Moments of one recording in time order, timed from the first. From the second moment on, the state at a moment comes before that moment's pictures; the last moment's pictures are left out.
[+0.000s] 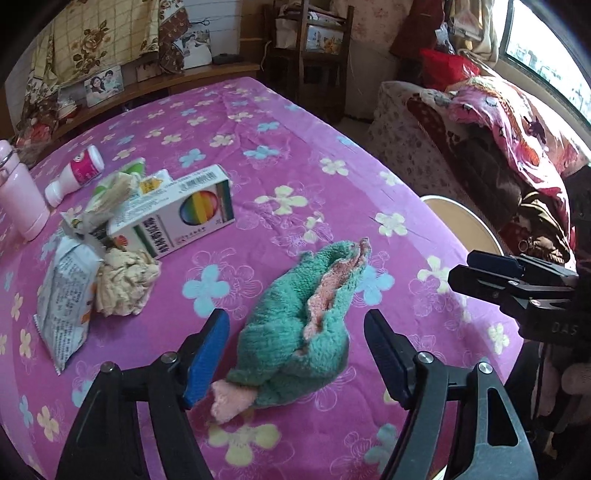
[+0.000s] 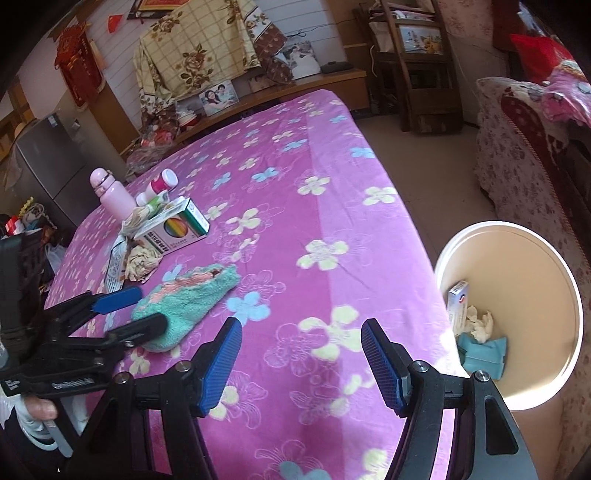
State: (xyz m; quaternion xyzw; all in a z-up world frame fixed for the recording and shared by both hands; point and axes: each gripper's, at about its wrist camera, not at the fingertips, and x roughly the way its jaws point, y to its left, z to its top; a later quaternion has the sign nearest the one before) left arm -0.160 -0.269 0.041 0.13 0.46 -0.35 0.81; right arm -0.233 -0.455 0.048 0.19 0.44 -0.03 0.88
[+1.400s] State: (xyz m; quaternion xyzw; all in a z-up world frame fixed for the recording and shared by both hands) left arm -0.091 -0.088 0.041 0.00 0.47 -0.14 0.87; right arm -0.102 -0.326 0.037 0.12 0.49 0.14 0.85
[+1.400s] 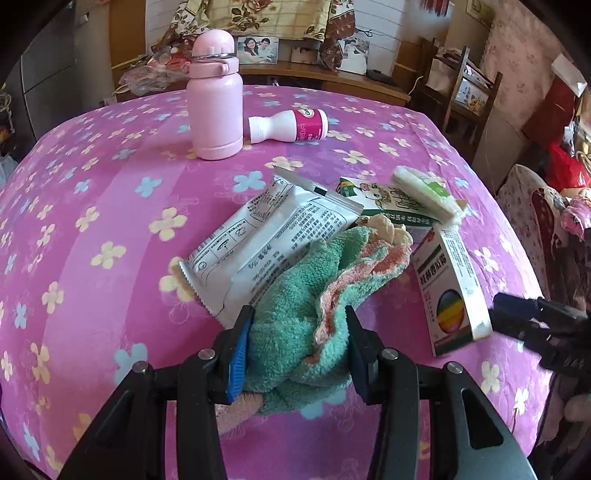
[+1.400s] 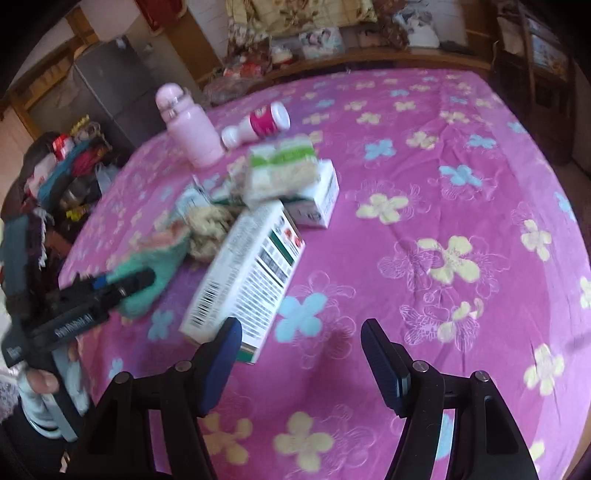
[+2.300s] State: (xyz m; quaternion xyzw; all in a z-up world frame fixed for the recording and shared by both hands) left arm -0.135 -0.099 0.057 0.00 0.45 -0.16 0.88; right arm -0.120 -0.313 0.063 0.13 0.47 0.12 0.86
